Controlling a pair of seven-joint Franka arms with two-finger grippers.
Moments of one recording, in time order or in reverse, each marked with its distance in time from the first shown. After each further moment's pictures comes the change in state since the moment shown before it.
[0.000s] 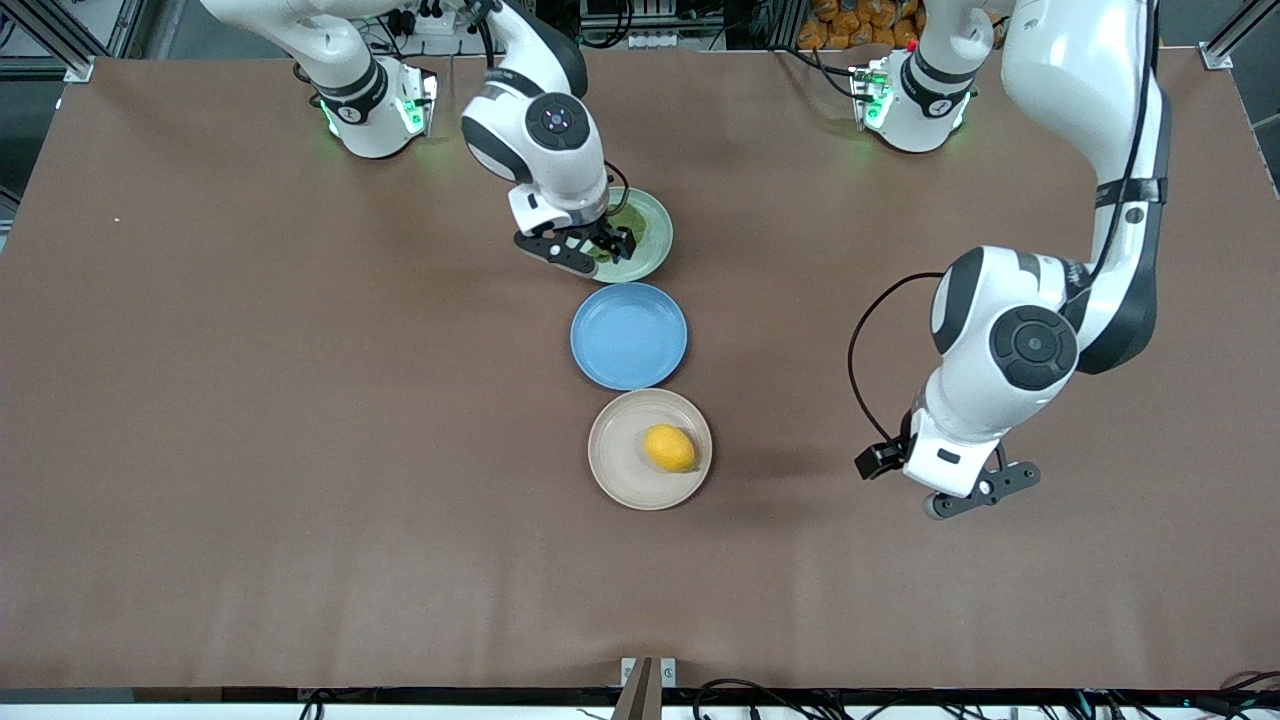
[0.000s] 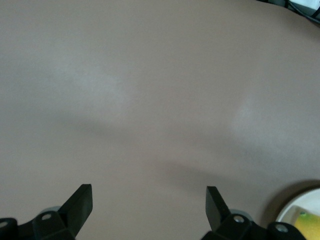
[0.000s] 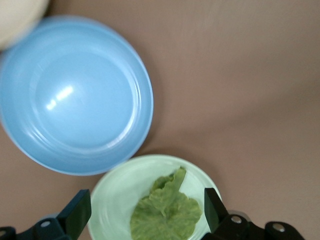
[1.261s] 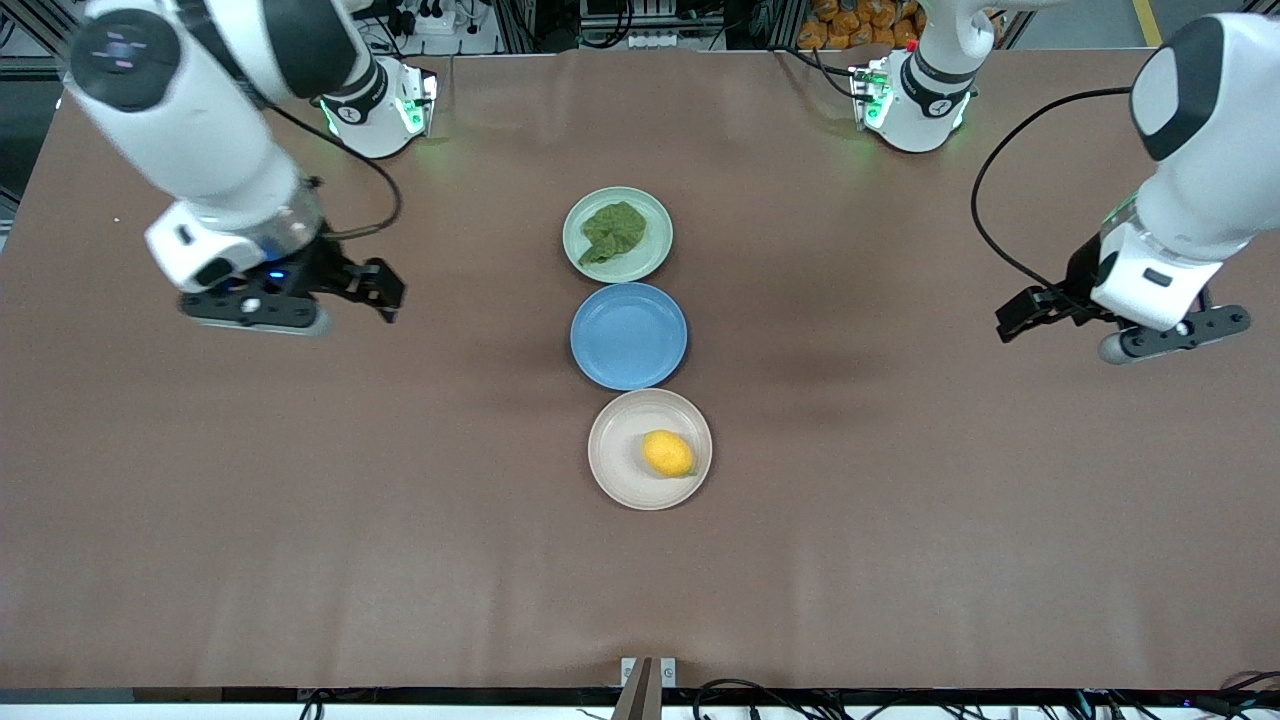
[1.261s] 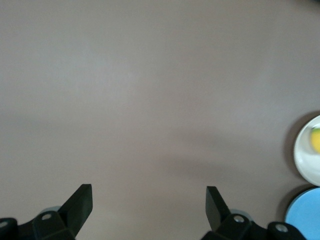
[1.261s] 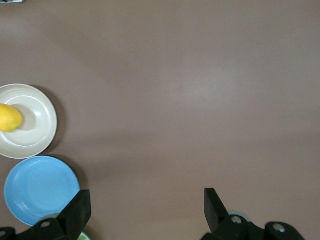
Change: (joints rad) left arm 0.300 -0.527 -0.158 -0.344 -0.007 -0.180 0.255; right arm -0.120 -0.221 -0.413 0.444 0.094 -0.503 -0.941
